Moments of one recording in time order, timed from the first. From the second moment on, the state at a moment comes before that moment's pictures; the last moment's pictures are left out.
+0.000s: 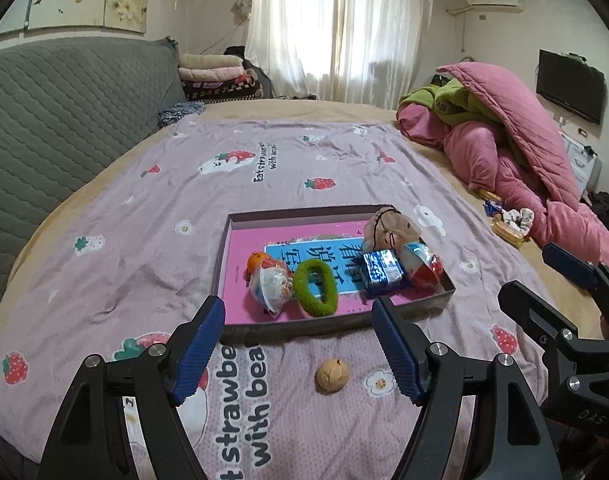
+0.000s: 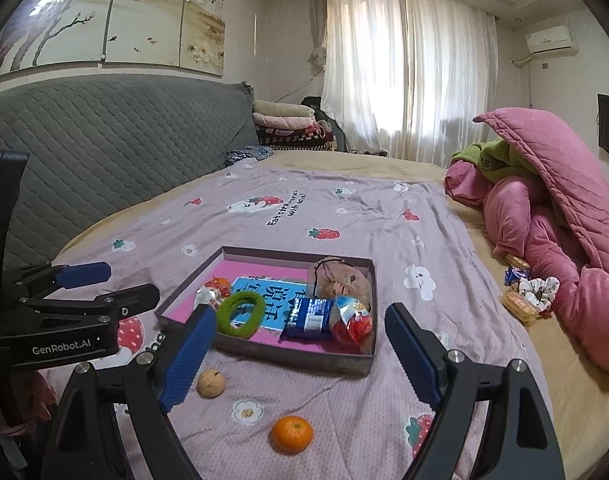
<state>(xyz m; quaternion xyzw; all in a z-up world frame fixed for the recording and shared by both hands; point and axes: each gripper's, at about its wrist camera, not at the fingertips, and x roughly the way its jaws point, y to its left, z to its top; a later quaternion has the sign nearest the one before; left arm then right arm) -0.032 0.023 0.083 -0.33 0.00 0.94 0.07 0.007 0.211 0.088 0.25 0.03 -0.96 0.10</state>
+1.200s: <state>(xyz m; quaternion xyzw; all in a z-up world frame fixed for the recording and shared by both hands) -0.011 0.029 0.016 -0.40 0.02 0.92 0.08 0.024 0.209 0.039 0.31 0.05 -0.94 0.10</state>
